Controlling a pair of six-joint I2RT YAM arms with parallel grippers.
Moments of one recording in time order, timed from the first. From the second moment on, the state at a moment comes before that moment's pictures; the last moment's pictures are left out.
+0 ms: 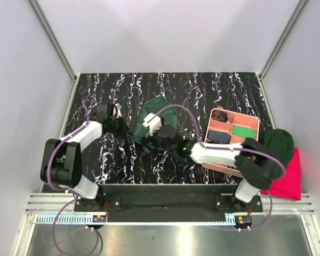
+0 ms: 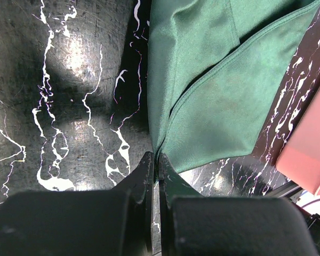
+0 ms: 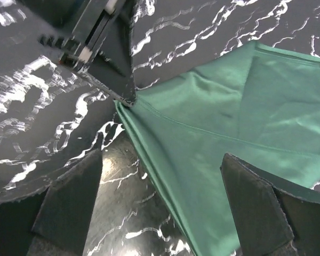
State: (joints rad) left arm -0.16 1.53 0.88 -0.38 0.41 -0.52; right arm 1.01 1.61 0.89 0.40 0.19 0.04
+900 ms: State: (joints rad) left arm -0.12 1.55 0.89 -0.38 0.47 -0.52; right arm 1.25 2.18 1.07 0.74 0.88 -0.53
